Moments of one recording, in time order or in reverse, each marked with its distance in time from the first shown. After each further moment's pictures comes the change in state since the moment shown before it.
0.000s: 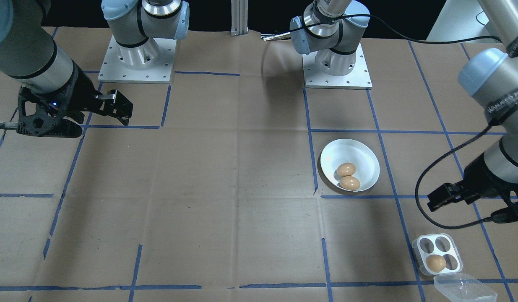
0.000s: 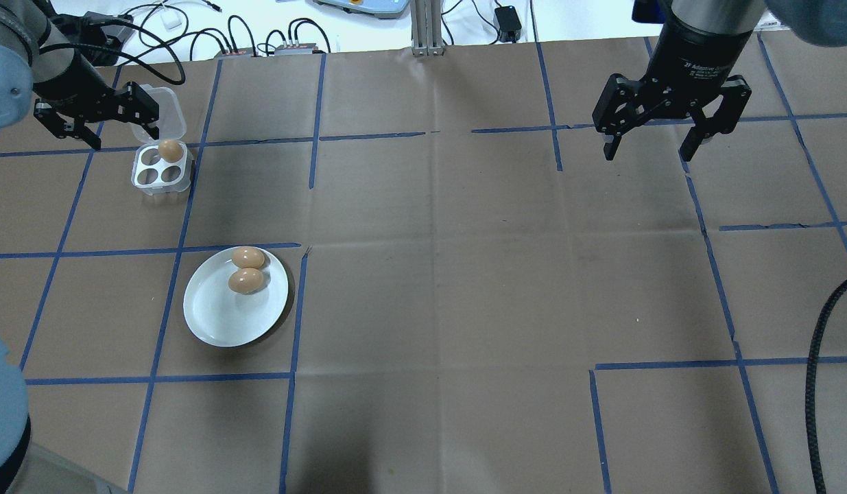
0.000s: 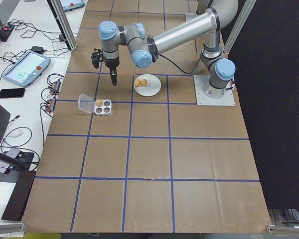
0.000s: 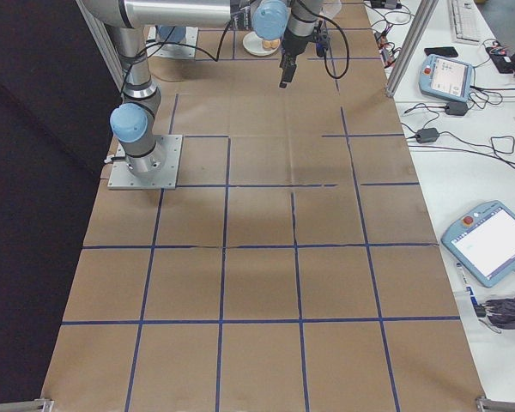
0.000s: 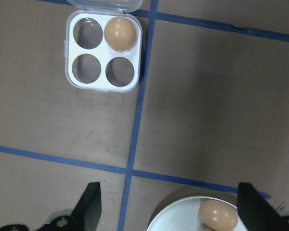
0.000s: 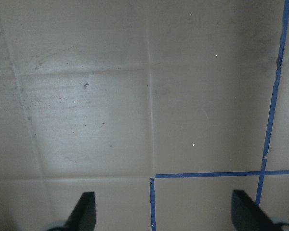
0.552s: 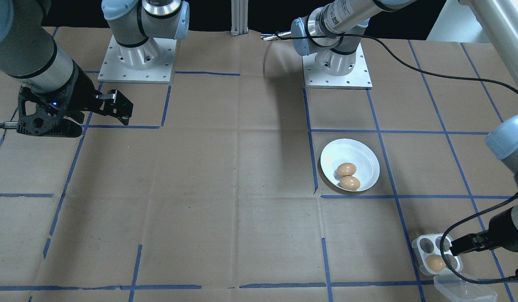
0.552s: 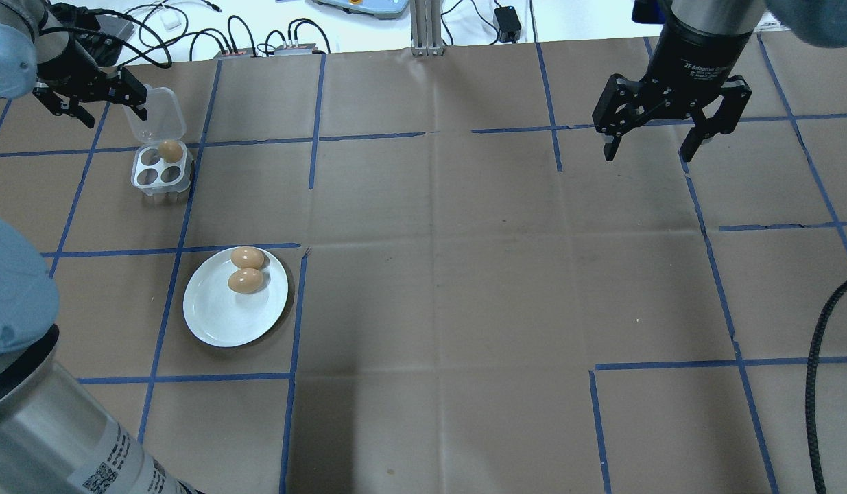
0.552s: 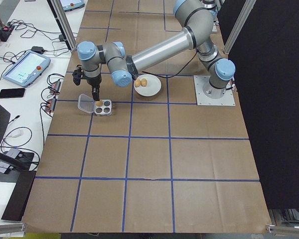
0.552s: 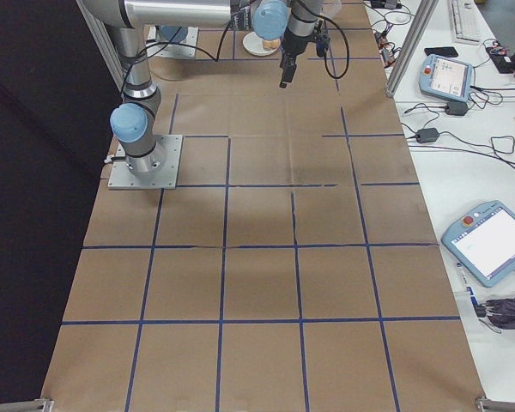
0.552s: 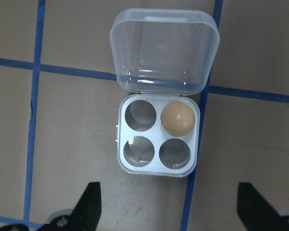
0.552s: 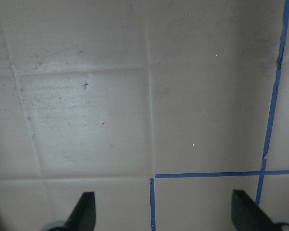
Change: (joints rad) left arm 0.023 -0.248 0.209 0.033 0.001 0.065; right arm 0.000 0.000 0.000 0.000 -0.001 0.000
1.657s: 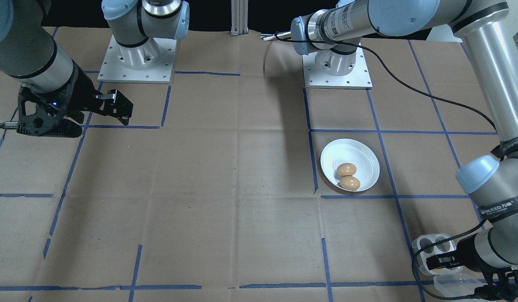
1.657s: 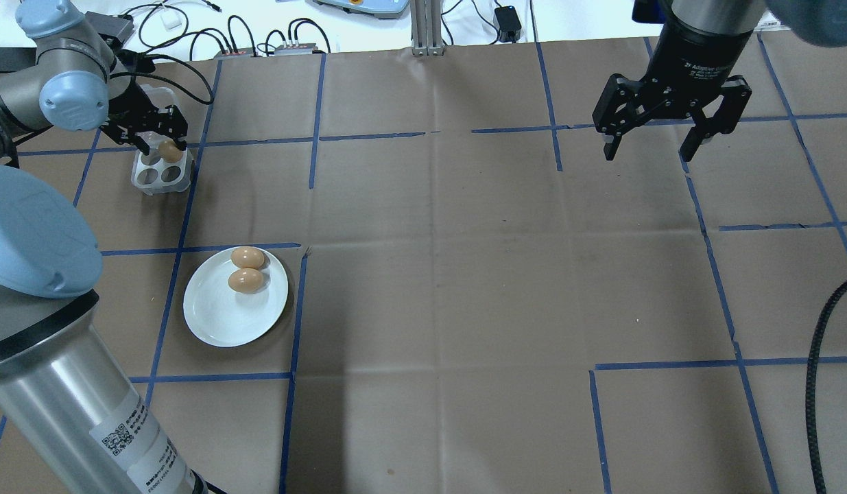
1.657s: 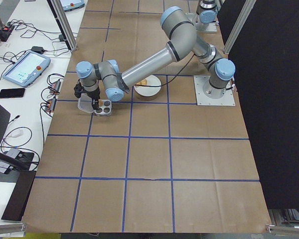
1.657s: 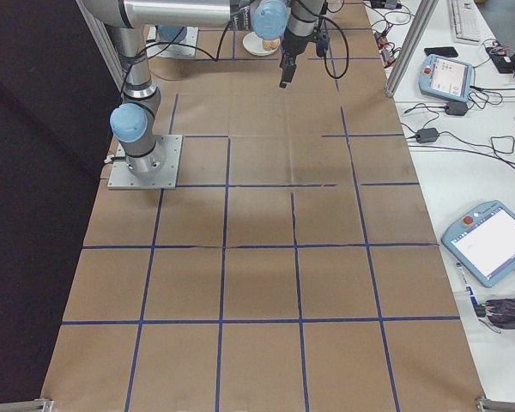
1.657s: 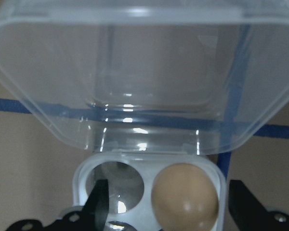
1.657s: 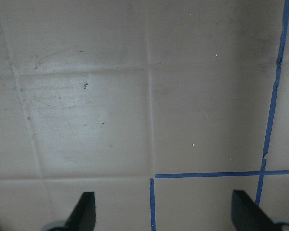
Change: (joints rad) left arm -0.027 -0.117 -0.003 0.073 0.002 0.000; right arm 0.000 0.000 0.000 0.000 0.000 0.000
